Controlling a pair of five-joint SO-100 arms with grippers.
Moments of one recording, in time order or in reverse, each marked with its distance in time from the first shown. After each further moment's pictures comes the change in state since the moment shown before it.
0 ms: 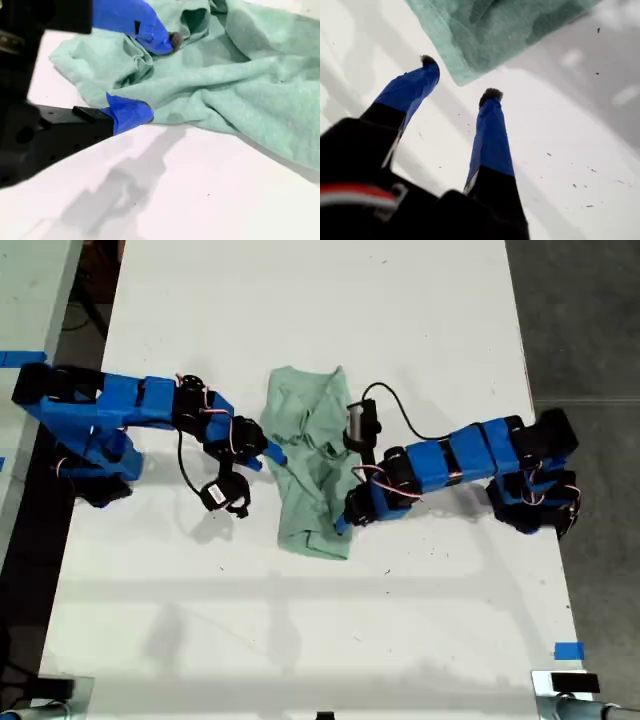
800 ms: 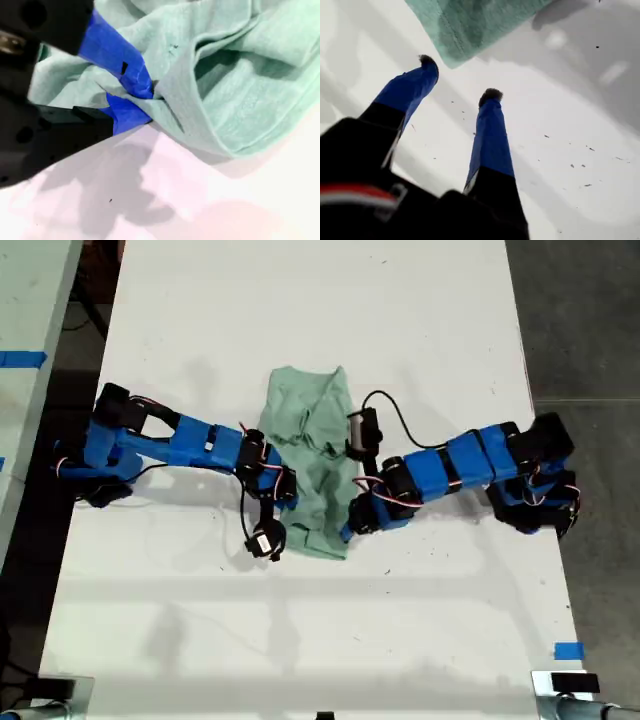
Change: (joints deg) arm 0 7.1 -38.1 -28.6 -0.5 -0.7; arm 1 -2.5 -2.5 -2.5 5.0 2.7
